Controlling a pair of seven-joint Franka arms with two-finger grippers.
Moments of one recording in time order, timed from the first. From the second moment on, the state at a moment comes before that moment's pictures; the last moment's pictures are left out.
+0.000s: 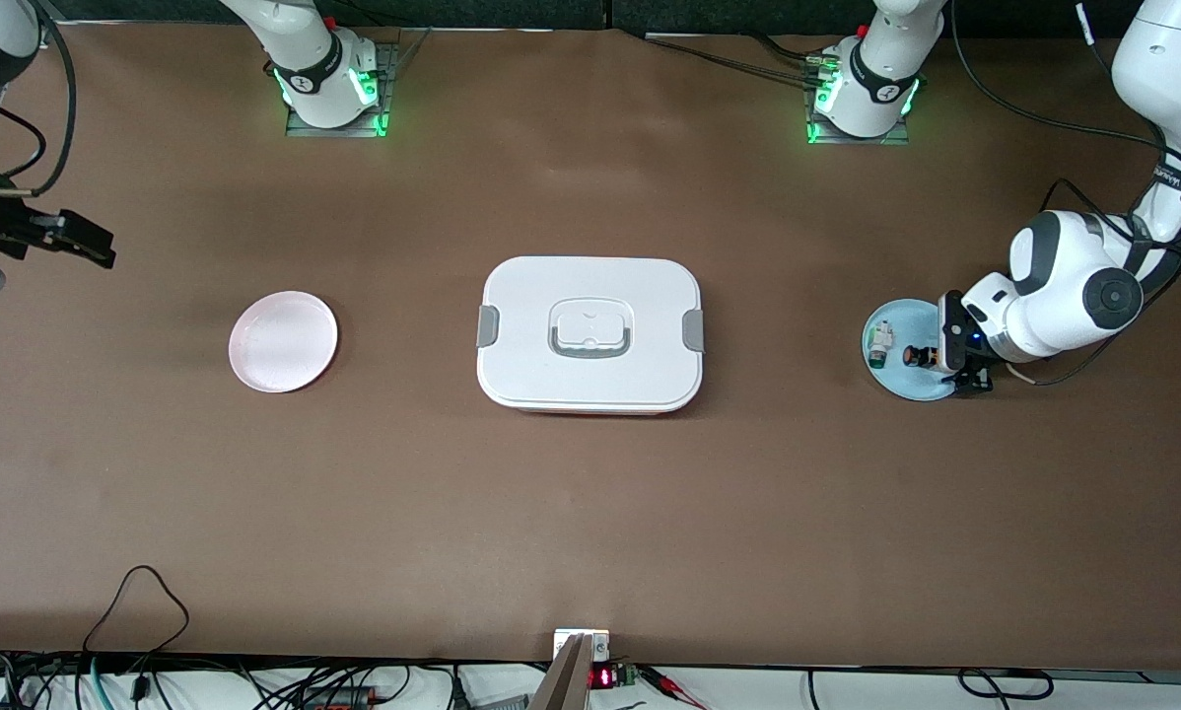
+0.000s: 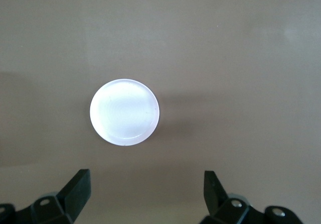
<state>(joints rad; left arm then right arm) 0.65 0.49 -0.48 -2.14 0.34 2.44 1.57 -0.04 0.00 -0.01 -1.69 -0.11 1.64 0.02</state>
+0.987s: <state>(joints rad) 0.65 0.30 -0.59 -1.97 0.32 2.15 1.21 -0.05 -0.12 -0.04 -1.77 -0.04 1.66 0.02</state>
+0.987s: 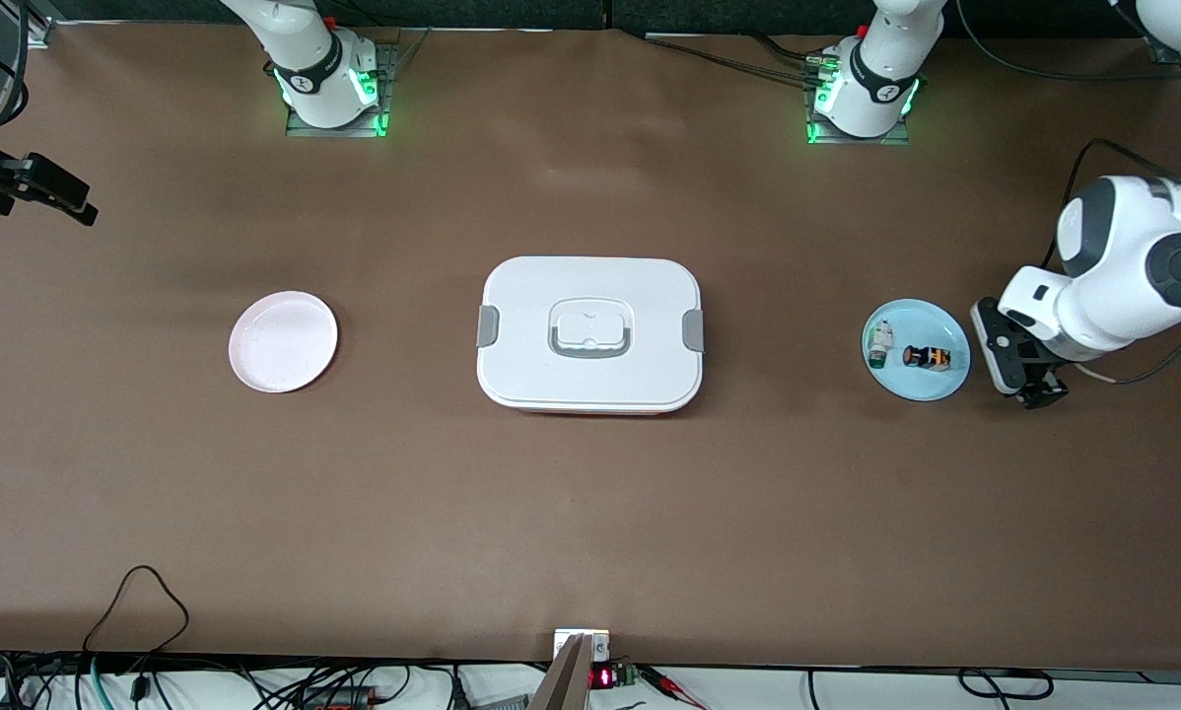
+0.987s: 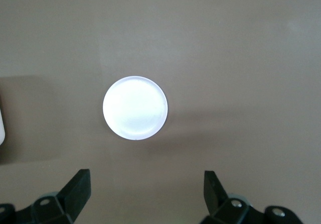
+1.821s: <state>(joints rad) 0.65 0.14 -0.65 -1.59 0.14 1.57 0.44 -0.04 -0.11 -0.04 -1.71 -0.04 1.57 0.01</state>
